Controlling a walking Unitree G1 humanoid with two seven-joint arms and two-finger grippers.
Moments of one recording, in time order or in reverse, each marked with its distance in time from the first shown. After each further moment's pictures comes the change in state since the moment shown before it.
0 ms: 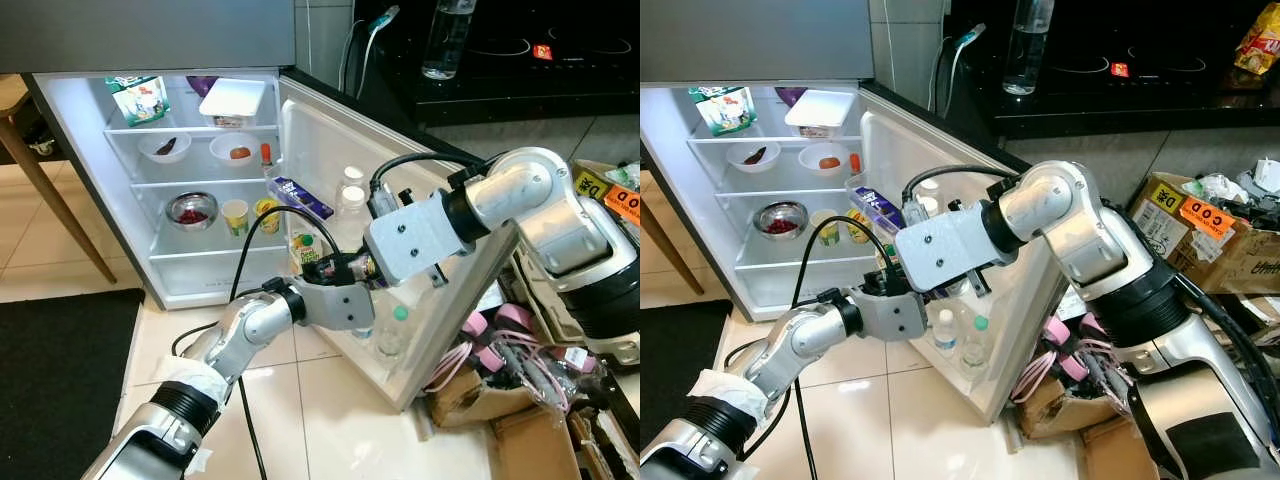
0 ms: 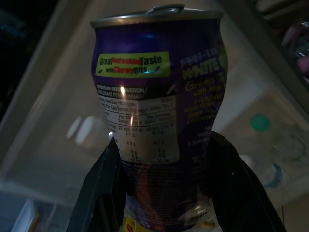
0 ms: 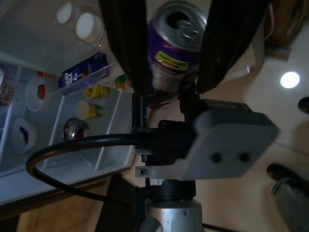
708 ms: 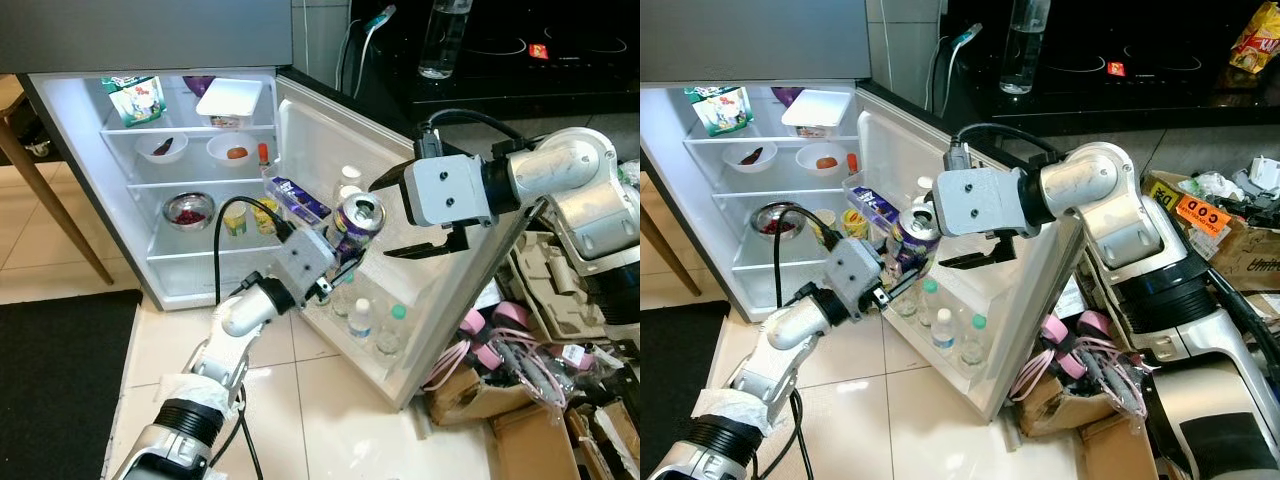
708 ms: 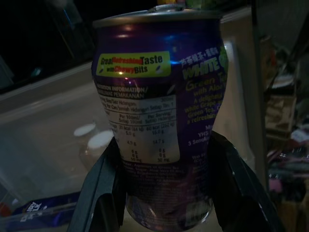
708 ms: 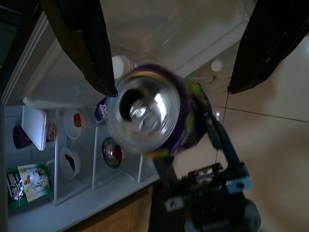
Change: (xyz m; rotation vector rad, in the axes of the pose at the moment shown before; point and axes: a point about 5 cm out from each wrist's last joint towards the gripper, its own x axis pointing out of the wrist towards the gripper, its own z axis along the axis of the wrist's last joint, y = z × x) left arm -0.017 0.018 0.010 -0.520 -0.243 0.201; right arm -0.031 -0.005 -0.030 0.081 0.033 -0.203
